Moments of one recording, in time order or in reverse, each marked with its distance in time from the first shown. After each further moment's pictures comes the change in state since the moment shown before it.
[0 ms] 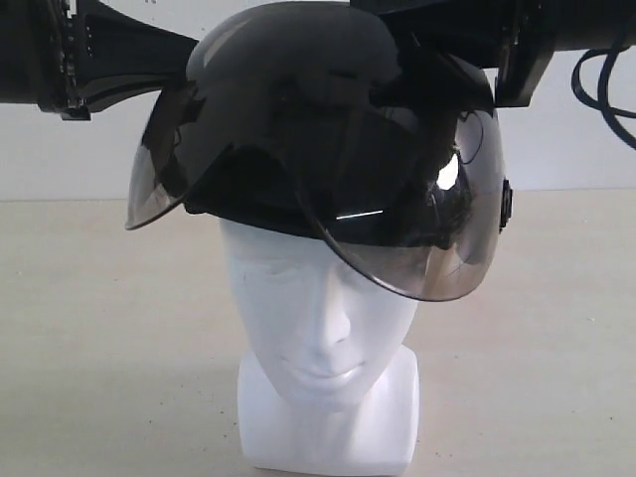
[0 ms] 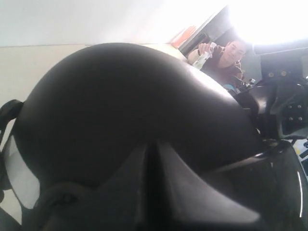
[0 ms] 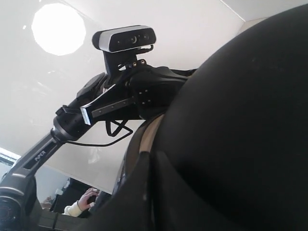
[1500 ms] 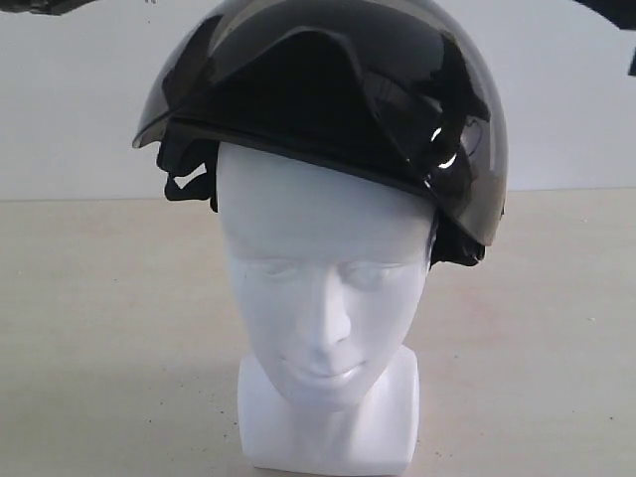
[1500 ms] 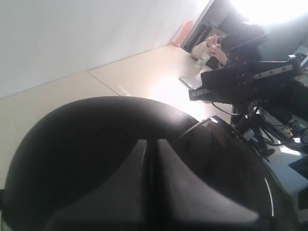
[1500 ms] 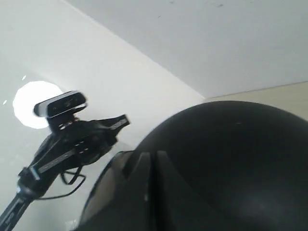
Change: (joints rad) left arm 0.028 -0.004 -0.226 0.076 -0.052 0.000; right arm -0.347 -0.072 0.077 0.151 0.061 -0.095
